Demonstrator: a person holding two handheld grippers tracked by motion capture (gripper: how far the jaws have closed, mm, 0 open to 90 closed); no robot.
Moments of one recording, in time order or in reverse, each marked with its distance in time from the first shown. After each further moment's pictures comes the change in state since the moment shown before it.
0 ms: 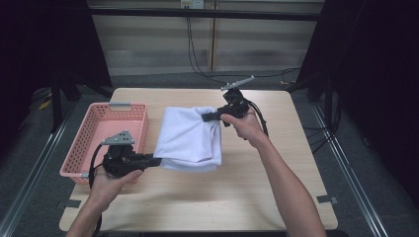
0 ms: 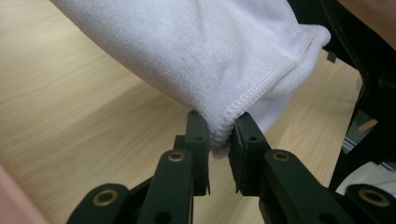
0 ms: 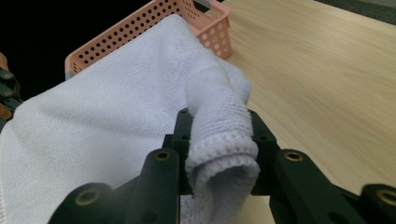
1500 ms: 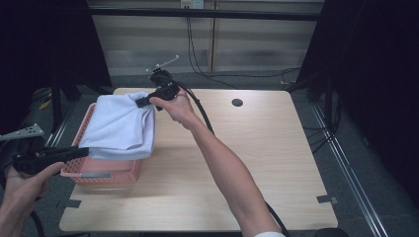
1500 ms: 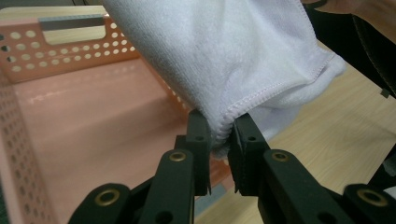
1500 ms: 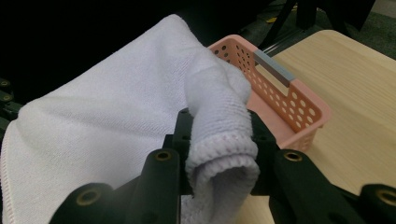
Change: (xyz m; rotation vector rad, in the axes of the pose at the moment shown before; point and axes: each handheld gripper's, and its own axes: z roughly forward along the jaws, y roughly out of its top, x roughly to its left) left arm 0.084 -0.041 -0.142 -0.084 0.187 -0.195; right arm 0.077 0.114 0.139 0.026 0.063 -0.055
